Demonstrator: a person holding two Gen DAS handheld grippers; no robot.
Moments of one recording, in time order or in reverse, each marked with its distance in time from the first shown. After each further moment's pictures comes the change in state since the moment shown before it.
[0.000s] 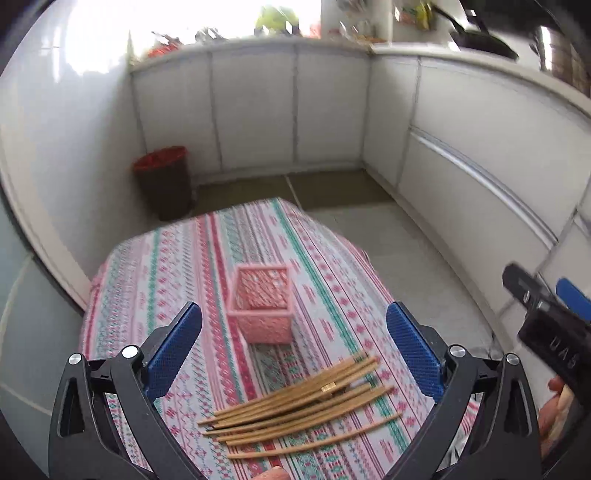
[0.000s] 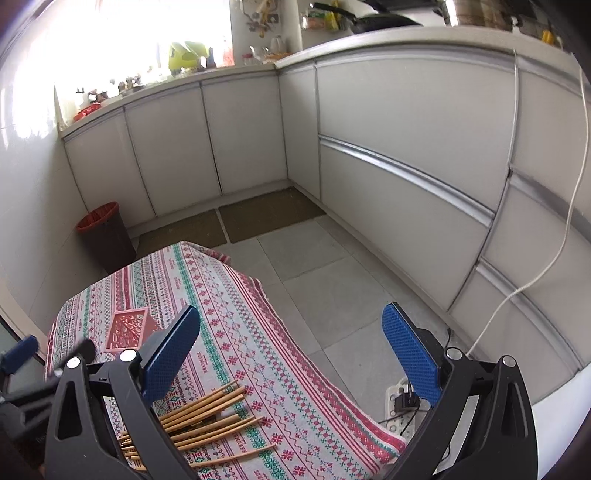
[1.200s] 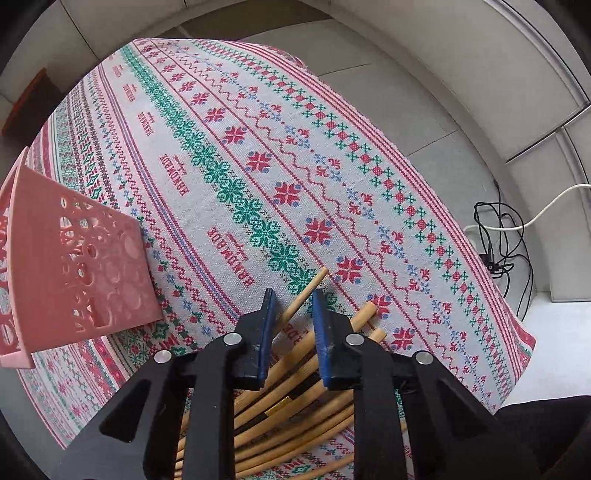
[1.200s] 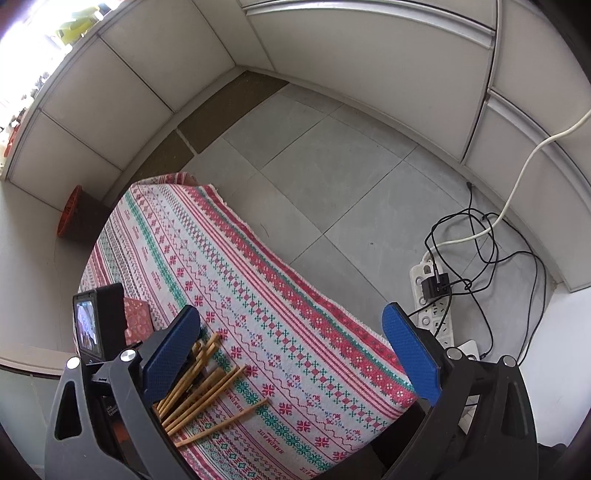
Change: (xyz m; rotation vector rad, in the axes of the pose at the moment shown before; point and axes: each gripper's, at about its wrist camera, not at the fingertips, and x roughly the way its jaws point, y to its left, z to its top) left arm 0.218 -0.058 -0.047 0.261 0.612 -0.170; right arm 0.114 -0.074 -0.041 0.346 0.549 0.083
